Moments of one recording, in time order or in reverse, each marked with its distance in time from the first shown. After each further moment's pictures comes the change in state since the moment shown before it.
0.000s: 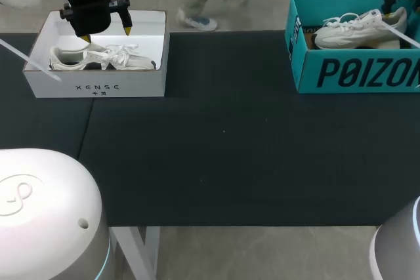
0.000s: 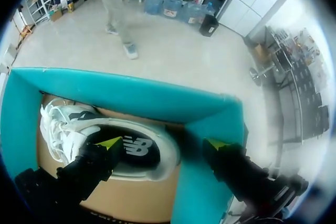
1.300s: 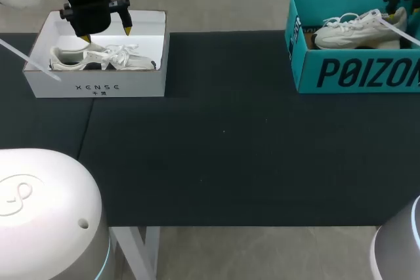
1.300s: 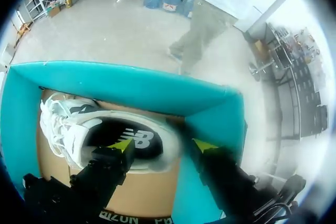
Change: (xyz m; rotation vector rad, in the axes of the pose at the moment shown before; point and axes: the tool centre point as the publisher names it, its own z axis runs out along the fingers) left arm 0.000 0.000 0.000 0.000 0.000 0.000; right arm 0.003 -0.007 -0.004 0.051 -0.012 -0.001
